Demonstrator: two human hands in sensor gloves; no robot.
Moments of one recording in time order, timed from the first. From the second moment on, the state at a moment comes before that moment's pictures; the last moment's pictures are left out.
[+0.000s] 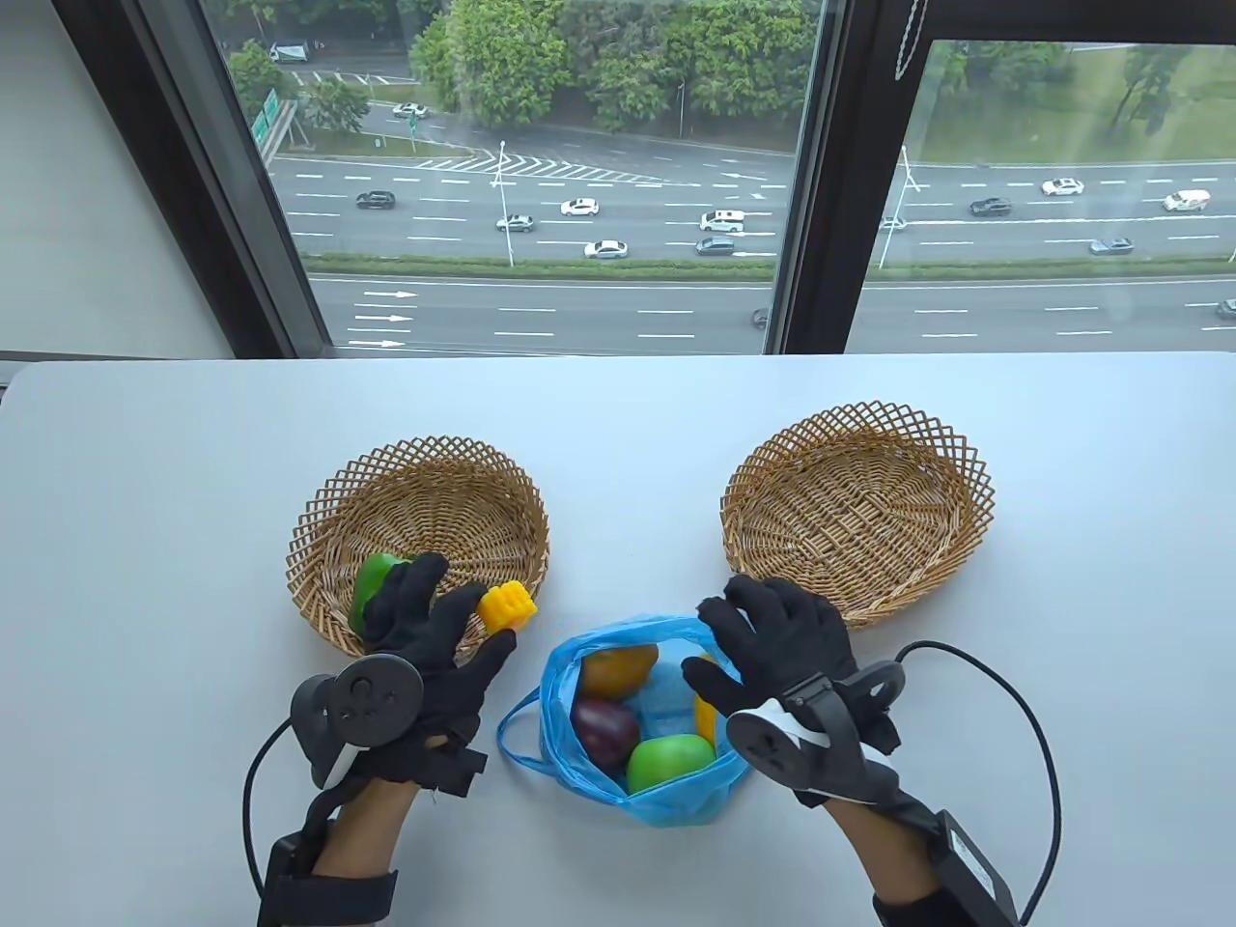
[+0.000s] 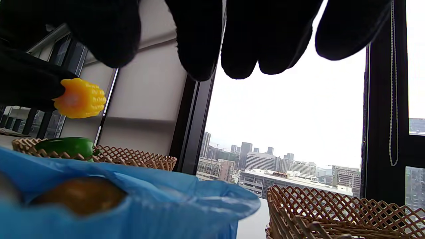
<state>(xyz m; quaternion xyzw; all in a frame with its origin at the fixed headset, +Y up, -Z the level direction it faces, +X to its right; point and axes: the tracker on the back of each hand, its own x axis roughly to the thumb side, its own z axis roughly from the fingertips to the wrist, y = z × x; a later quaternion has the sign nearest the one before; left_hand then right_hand) -0.237 -0.705 -0.306 0.19 -0.08 0.27 0.94 0.118 -0.659 -0.271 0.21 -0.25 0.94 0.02</state>
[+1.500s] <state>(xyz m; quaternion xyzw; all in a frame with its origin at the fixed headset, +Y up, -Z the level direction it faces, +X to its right) -0.292 -0.736 -0.345 0.02 0.11 0.20 0.97 0.139 -0.674 -0.281 0.21 -0.17 0.96 0.10</state>
